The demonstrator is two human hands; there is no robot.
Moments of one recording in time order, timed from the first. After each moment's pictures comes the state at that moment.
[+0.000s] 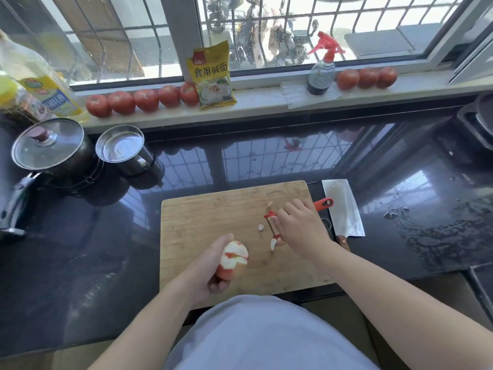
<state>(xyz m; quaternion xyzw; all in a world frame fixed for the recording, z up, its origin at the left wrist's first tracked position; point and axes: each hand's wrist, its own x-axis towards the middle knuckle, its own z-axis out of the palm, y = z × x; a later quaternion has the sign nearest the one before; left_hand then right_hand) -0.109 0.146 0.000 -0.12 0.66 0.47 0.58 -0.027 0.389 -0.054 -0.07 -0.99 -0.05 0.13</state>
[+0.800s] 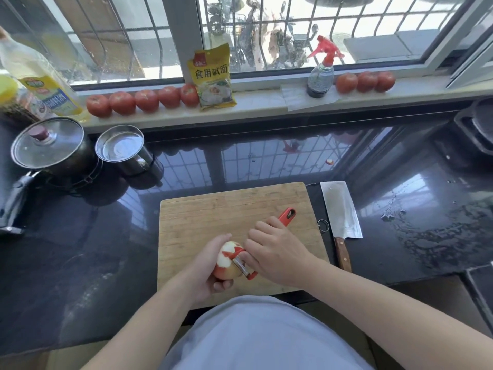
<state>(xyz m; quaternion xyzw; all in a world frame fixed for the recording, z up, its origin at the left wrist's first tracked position) -0.109 0.149 0.002 -0.13 0.62 0.50 0.59 -0.018 0.321 -0.003 0.13 -0.98 0.06 0.17</state>
